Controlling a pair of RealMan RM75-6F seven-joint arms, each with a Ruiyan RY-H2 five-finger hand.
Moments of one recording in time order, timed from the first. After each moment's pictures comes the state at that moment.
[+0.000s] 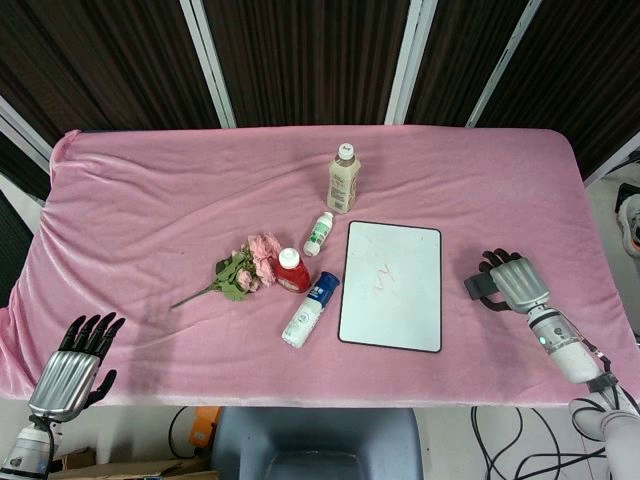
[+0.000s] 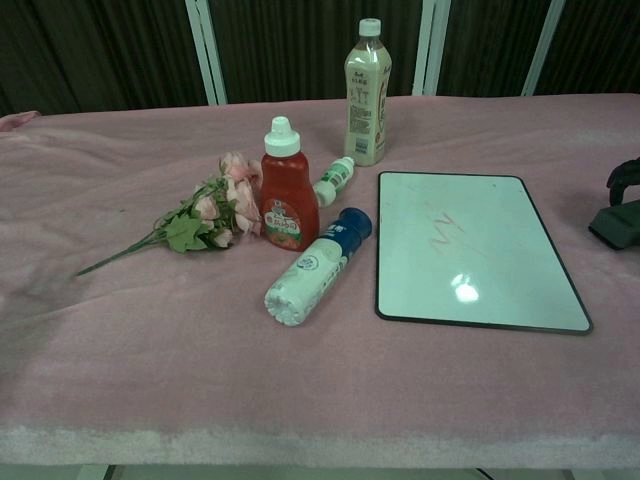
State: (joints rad) left arm -0.14 -1.16 0.06 -1.63 1.57 1.38 0.26; right arm 0.52 -1.61 -0.06 -0.51 -1.61 1.03 0.29
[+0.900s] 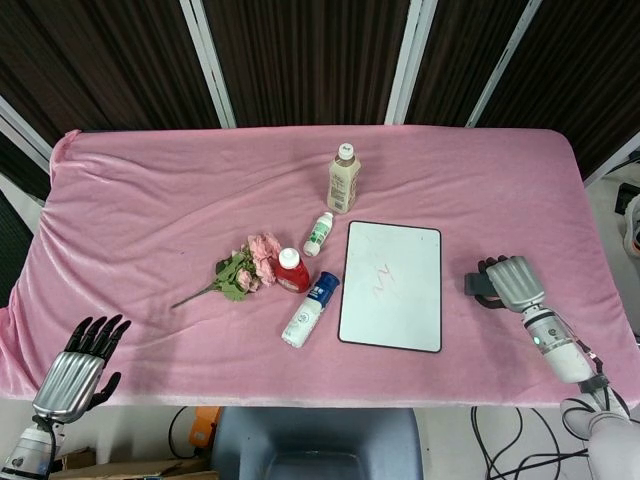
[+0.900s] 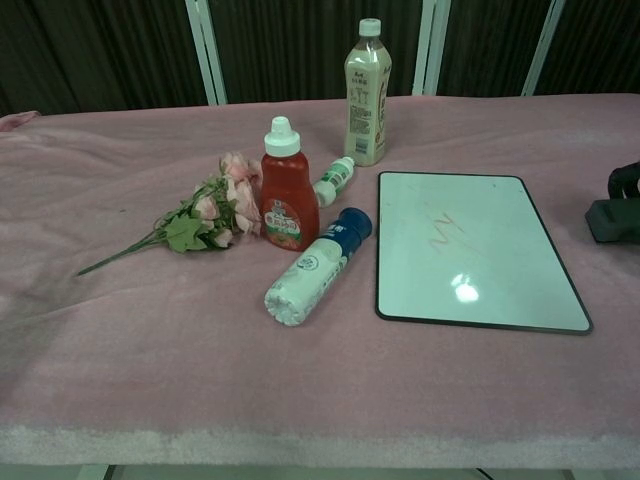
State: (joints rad) left arm -0.15 -1.16 0.07 -1.63 1.61 1.37 0.22; right arm 0.52 -1.69 -0.05 -0.40 -1.61 1.10 0.29
